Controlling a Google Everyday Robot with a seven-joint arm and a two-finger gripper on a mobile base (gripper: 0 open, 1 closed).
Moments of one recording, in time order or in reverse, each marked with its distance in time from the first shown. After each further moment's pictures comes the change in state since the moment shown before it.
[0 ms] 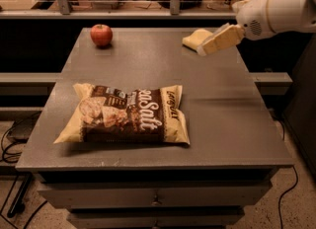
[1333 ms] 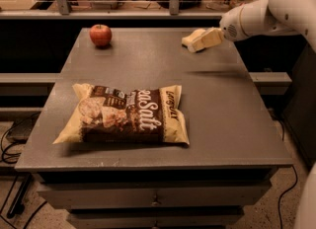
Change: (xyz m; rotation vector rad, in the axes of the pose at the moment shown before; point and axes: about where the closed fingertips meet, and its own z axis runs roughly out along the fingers) arm 0.035 -0.063 0.095 0.033 0.030 0.118
